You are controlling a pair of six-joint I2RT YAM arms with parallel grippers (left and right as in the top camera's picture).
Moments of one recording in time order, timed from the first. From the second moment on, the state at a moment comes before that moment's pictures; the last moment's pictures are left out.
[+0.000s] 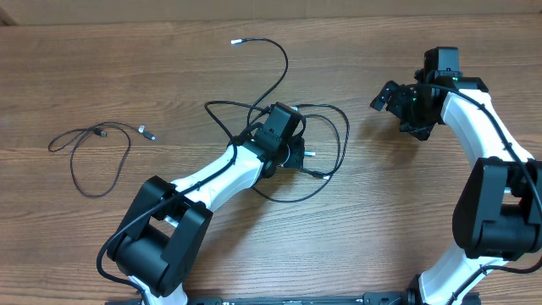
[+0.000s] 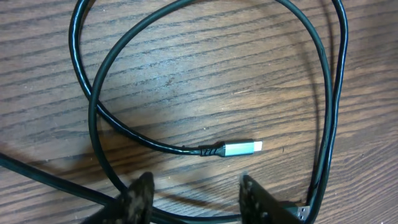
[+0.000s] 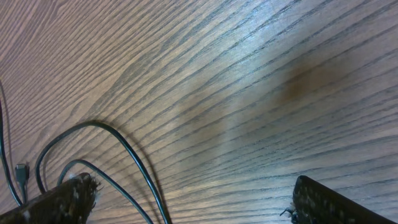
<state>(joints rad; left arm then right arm) -0.61 1.86 1.12 -0.28 0.07 -0.49 -0.07 1.91 1.40 -0.76 -0.25 0.49</state>
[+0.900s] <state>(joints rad) -0.61 1.86 1.12 -0.28 0.05 -0.49 -0.07 1.91 1.40 -0.76 -0.25 0.49</state>
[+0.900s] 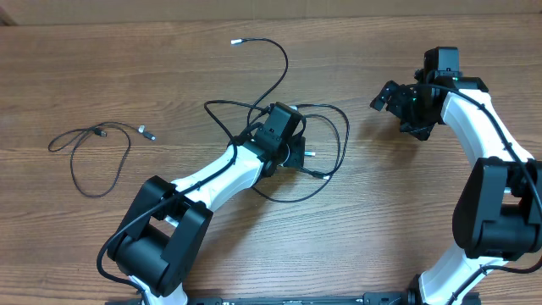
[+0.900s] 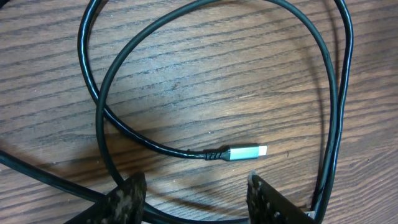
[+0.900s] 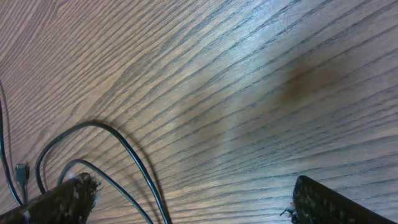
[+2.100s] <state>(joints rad) -0.61 1.86 1.11 -0.27 -0.06 -0.58 -0.07 1.91 1.40 -0.76 -0.25 0.49</state>
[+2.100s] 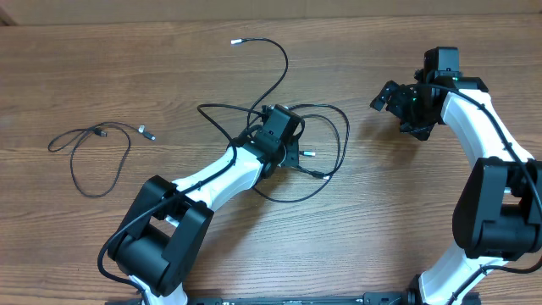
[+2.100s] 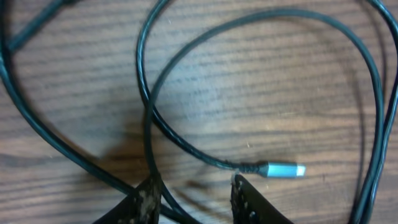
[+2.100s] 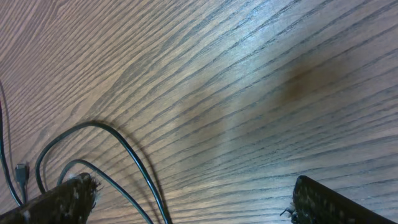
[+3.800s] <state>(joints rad) -0.61 1.87 1.10 -0.41 -0.08 -0.69 -0.07 1.91 1.40 -0.76 -0.25 0.49</state>
